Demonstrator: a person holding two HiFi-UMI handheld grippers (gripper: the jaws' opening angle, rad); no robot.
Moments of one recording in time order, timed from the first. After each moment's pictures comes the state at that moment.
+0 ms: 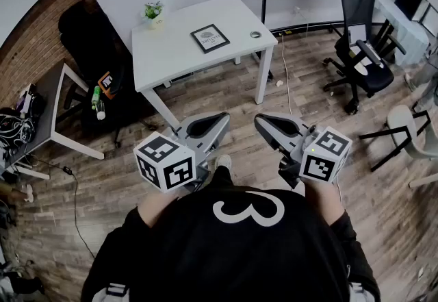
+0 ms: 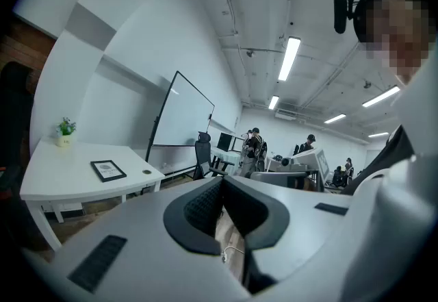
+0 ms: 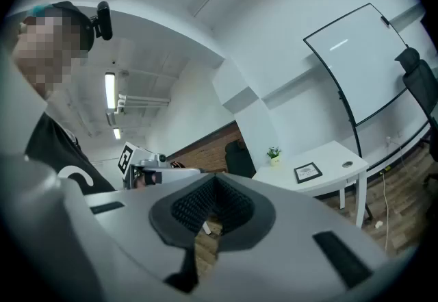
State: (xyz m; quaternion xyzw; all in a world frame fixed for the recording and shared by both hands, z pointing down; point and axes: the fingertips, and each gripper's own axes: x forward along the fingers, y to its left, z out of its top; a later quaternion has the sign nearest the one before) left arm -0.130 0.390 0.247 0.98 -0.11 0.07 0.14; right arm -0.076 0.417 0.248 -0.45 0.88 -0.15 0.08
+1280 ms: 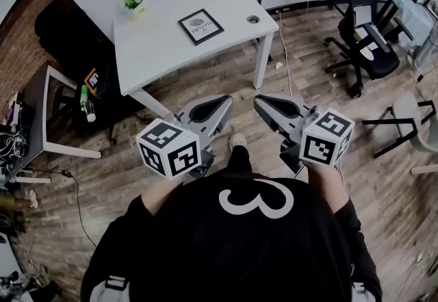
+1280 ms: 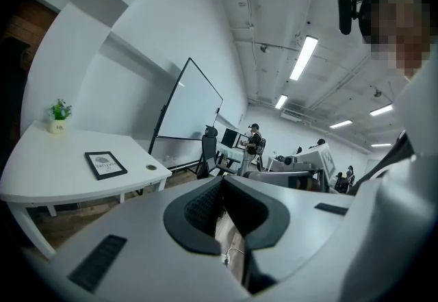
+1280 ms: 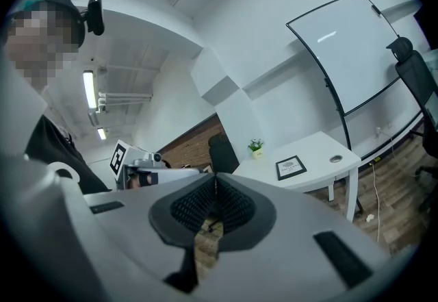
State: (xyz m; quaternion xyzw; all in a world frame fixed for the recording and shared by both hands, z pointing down) left arm -0.068 0.272 0.291 0.97 -0.11 0.09 0.19; right arm -0.020 0.297 0.289 -0.48 0.85 -0.20 0.05
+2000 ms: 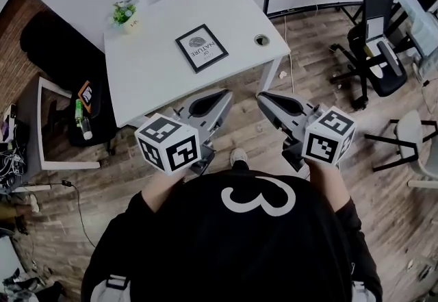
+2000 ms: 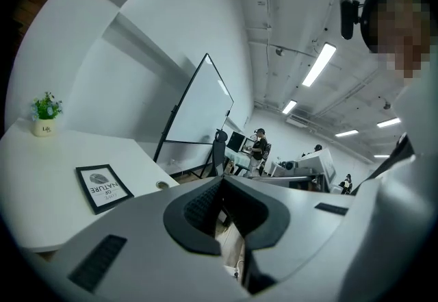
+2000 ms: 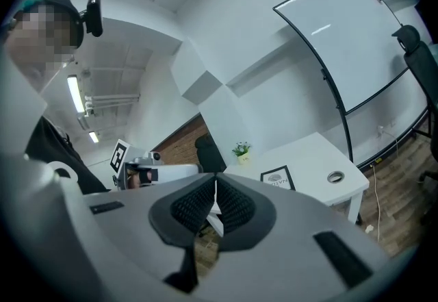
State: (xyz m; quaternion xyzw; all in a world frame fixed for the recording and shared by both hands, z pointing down) left arm 0.005 0.096 0.289 0.97 -0.11 0.08 0.22; right arm 0.056 0.127 0.292 -0.48 0.84 -0.23 0.05
